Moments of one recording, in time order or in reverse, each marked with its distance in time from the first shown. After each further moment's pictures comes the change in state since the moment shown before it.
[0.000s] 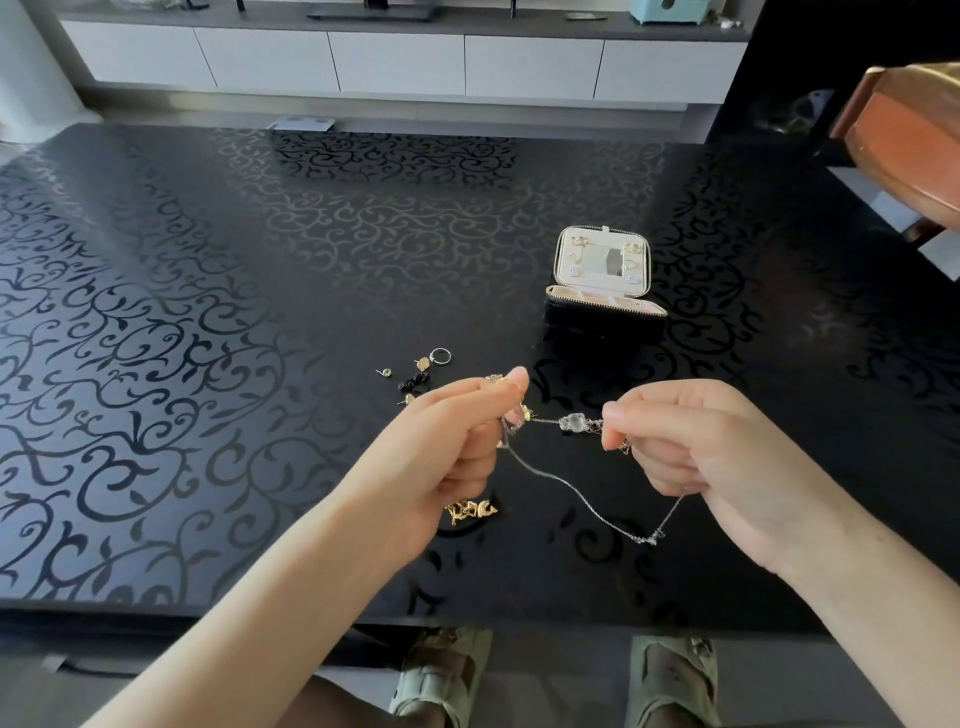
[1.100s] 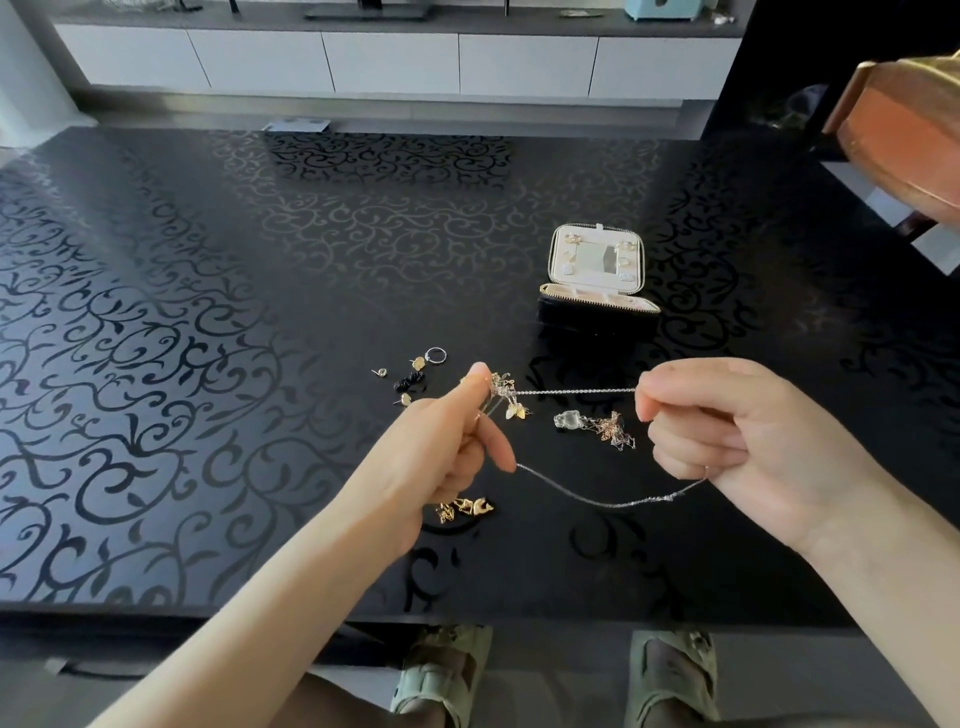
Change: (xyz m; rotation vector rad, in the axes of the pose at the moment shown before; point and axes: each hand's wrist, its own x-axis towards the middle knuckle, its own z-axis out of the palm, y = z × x) left_hand 0.003 -0.003 0.001 0.245 0.076 -0.072; right_hand -0.007 -0.012 -0.015 0.205 -0.010 0.007
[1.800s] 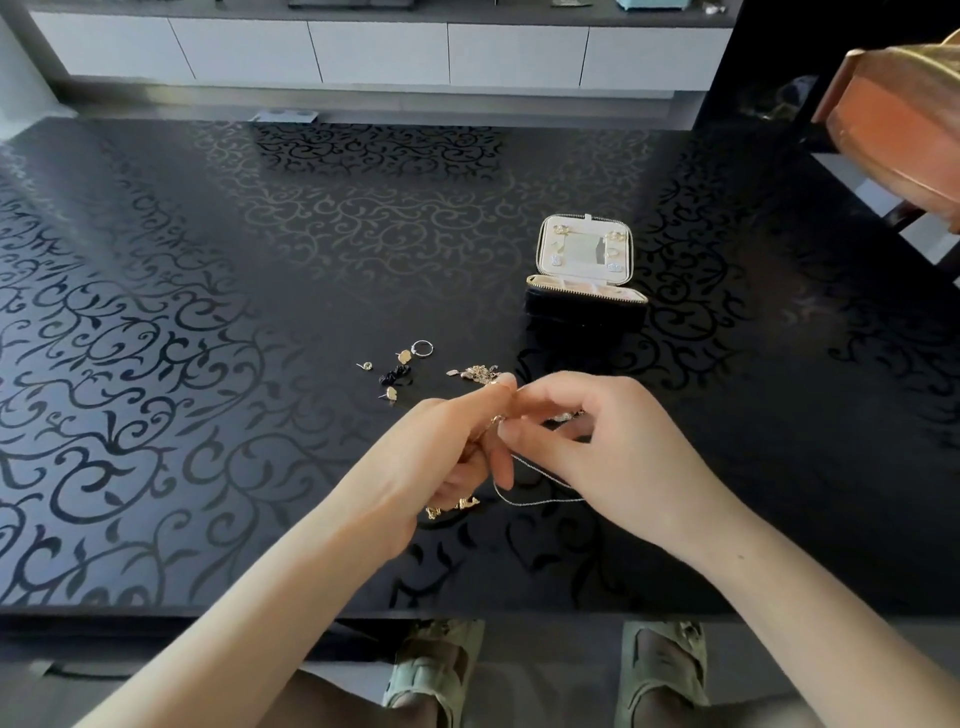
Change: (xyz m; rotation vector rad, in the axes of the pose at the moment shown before) left_hand 0.003 0.002 0.007 0.106 -0.086 -0.047; right_hand 0.013 0.025 0.045 -0.640 0.052 -0.214
